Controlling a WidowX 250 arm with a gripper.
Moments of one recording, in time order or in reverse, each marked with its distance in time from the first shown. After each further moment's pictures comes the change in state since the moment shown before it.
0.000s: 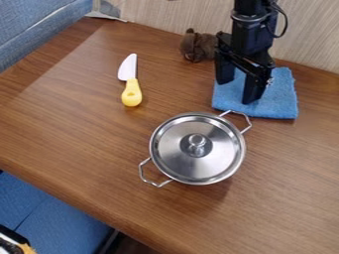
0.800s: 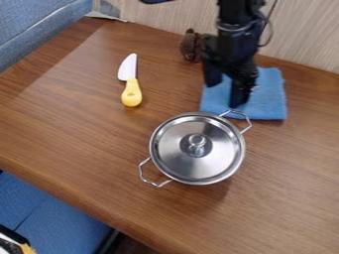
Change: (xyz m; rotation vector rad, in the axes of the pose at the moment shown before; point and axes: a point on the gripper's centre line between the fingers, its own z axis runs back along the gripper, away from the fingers) arm -0.045 0.022 -0.001 0.080 0.024 0.076
